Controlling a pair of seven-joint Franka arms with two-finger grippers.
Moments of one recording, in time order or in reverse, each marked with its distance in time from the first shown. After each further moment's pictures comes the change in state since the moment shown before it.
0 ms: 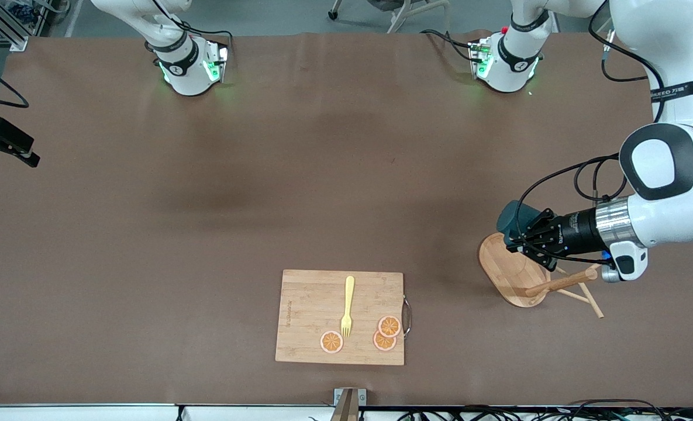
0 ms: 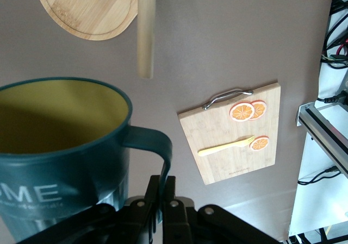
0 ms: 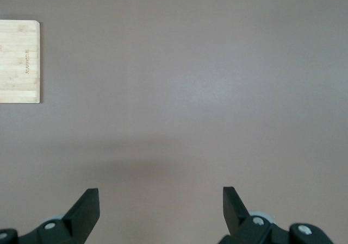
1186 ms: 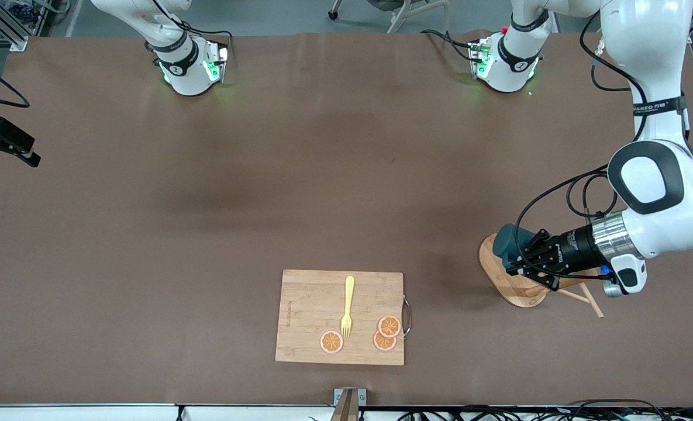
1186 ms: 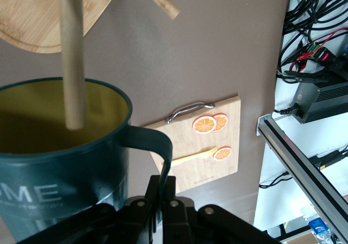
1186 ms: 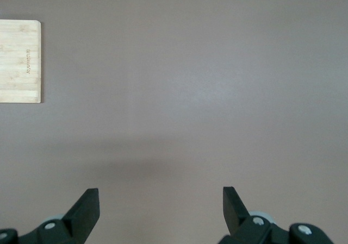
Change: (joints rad) left arm 0.009 0.060 -0.006 0.000 -0.119 0.159 0.061; right arm 0.002 0.001 0.001 0.002 0.000 -0.001 0.000
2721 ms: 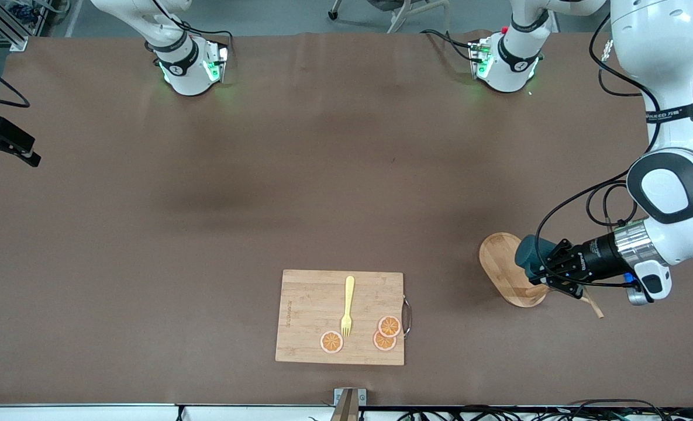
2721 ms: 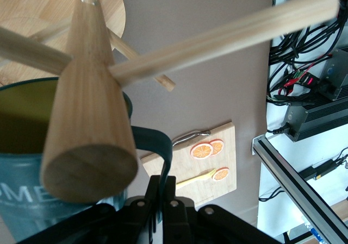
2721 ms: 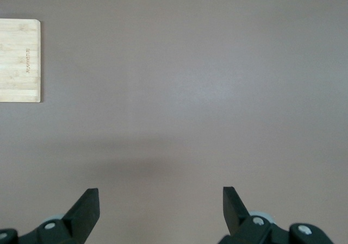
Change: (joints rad) left arm 0.072 0.032 0.002 0.010 -0.001 0.009 0.120; right arm 0.000 0.000 -0.001 0.000 0.000 -0.003 0.000
